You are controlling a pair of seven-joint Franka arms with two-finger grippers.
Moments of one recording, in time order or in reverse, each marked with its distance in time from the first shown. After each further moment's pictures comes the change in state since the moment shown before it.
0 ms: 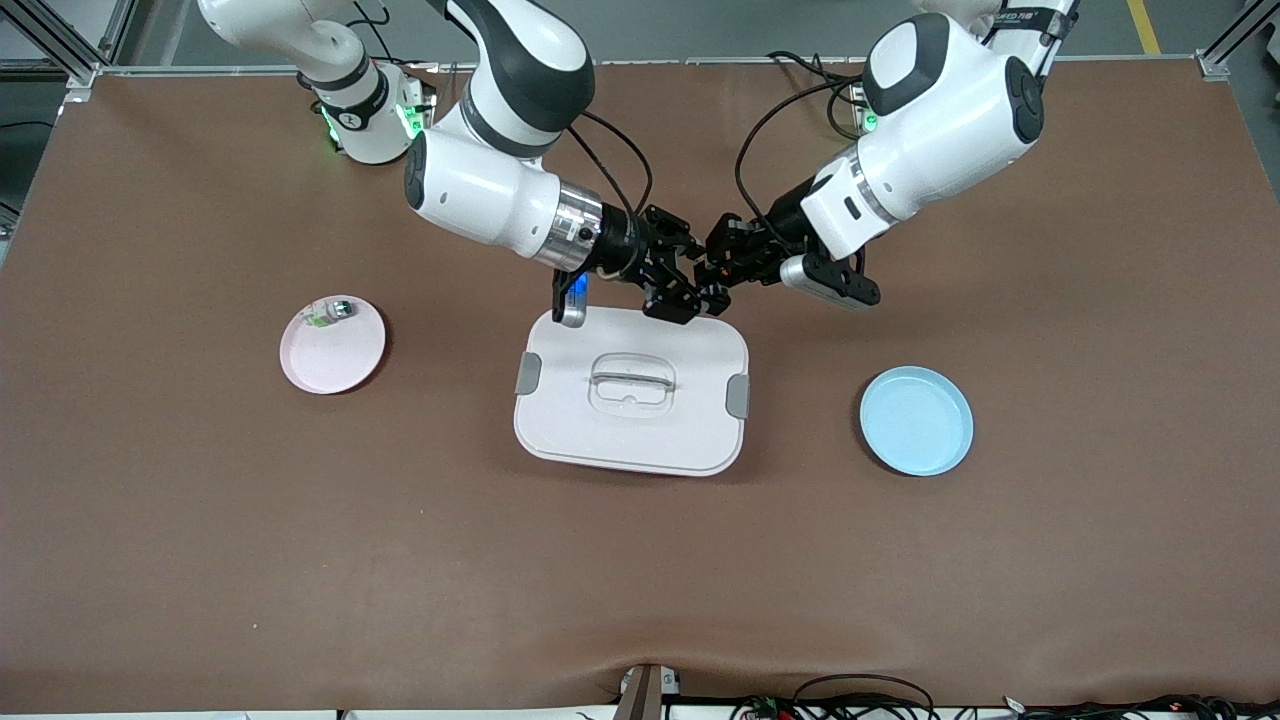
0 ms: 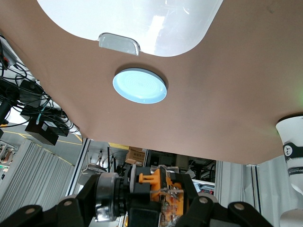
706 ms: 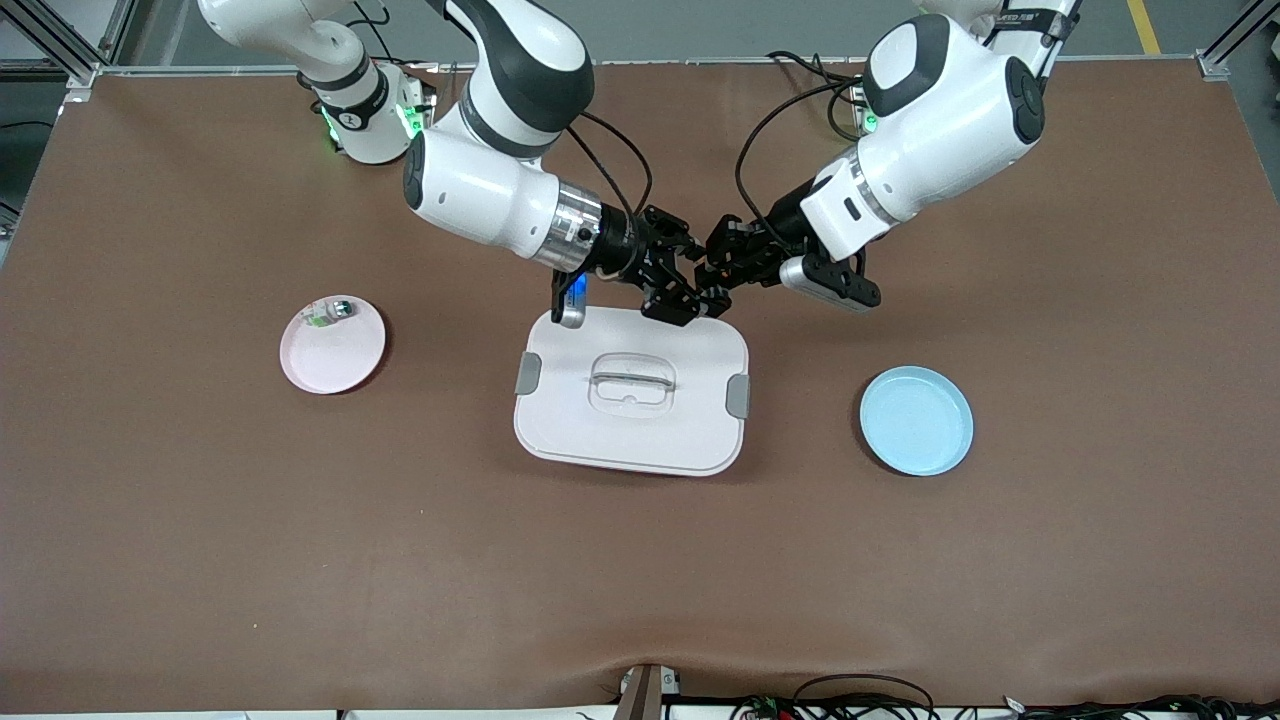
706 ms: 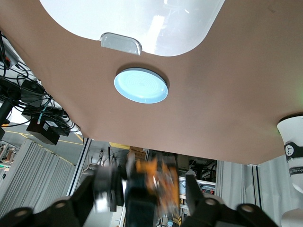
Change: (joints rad) left arm 0.014 0.008 0.001 0.010 0.078 0.001 -0.004; right arm 0.000 0.001 -0.002 0.003 0.000 0.000 0.001
